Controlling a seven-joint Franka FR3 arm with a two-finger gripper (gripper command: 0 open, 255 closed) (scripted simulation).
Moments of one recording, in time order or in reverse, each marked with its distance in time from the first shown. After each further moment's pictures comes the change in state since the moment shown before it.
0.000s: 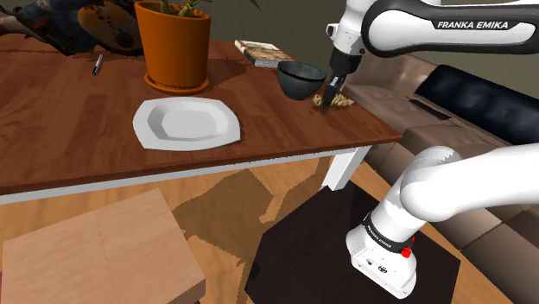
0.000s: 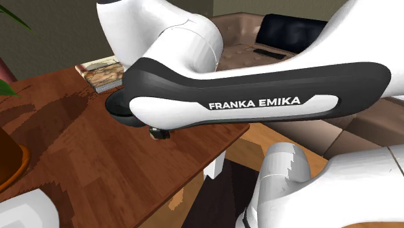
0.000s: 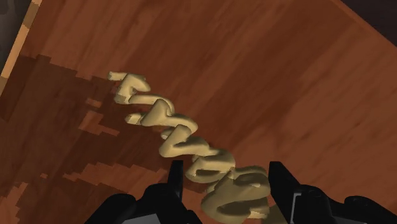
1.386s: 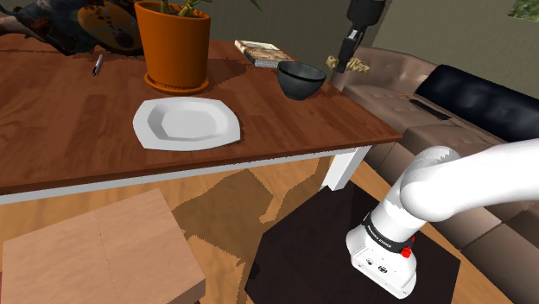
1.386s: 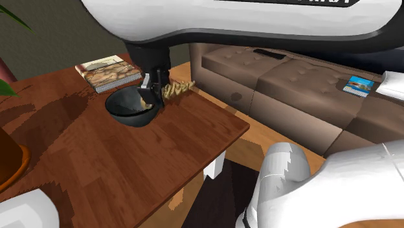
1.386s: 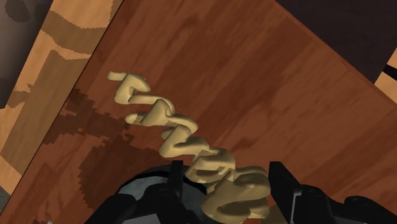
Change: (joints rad) arm -0.004 0.053 0.010 0.318 0.015 -0.258 -0.059
